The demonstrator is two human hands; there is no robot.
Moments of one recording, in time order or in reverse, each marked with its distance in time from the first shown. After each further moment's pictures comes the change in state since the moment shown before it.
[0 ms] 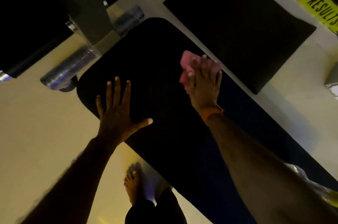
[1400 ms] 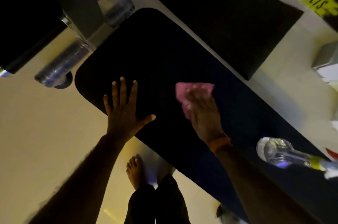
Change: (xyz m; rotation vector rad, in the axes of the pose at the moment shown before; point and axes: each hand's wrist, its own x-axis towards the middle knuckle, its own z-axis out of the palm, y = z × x) left_hand -0.023 0.007 0.020 -0.010 -0.020 0.064; right_hand -0.139 0.021 -0.003 0.151 0.040 -0.183
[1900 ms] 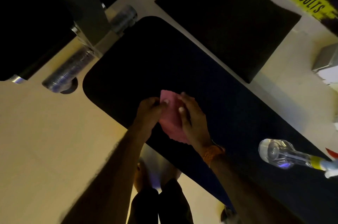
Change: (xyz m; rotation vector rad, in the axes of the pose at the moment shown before) left_hand 0.011 0.066 -0.009 -1.128 -0.165 -0.417; right_hand 0.003 -0.077 -0.029 0.693 -0.023 0.315
